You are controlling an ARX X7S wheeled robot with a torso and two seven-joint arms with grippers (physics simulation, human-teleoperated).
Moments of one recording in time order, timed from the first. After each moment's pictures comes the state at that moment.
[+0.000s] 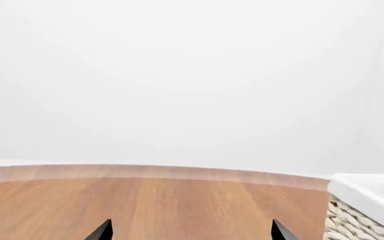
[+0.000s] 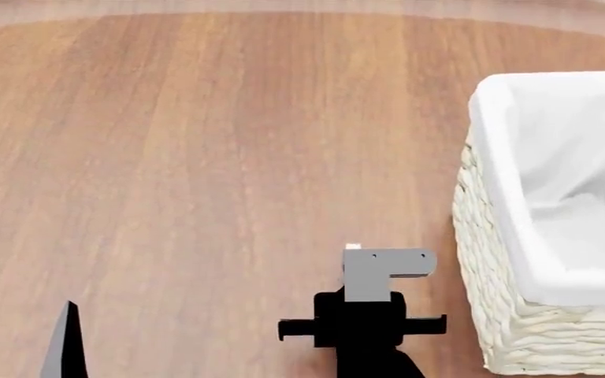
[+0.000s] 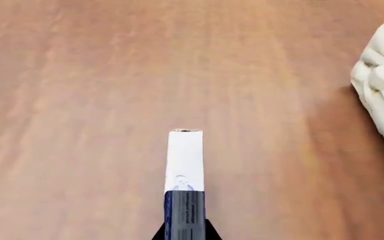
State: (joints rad) left arm 0.13 -0.39 0.28 0.79 -0.30 -0.12 -0.38; right arm 0.96 0.00 -0.98 1.29 0.93 -0.04 0.20
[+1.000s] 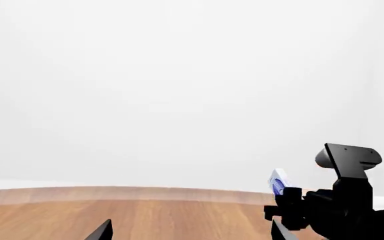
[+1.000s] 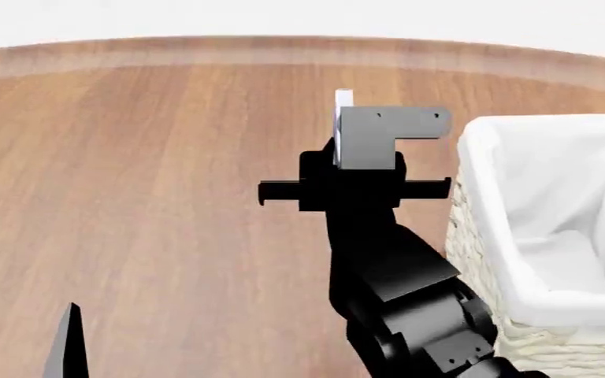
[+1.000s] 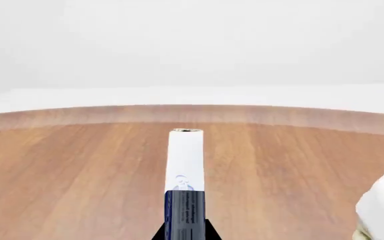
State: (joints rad) left arm 0.12 -0.41 0.29 0.77 -0.32 -0.12 -0.39; right arm 1.17 0.21 -1.13 0.77 1.12 0.03 0.43
